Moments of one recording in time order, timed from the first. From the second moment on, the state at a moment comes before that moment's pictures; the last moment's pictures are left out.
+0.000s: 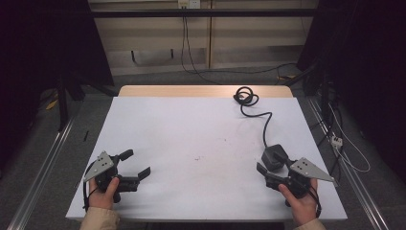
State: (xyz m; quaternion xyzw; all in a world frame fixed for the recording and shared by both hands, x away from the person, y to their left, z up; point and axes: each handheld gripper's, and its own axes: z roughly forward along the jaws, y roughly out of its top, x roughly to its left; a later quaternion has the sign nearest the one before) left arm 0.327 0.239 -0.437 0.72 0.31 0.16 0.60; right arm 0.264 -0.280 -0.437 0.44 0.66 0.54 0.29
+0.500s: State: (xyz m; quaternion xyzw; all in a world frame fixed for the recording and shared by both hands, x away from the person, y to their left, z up) left arm 0.327 0.238 -0.438 0.72 0.31 0.16 0.60; right arm 0.271 -0.285 -0.434 0.43 0.66 0.54 0.29
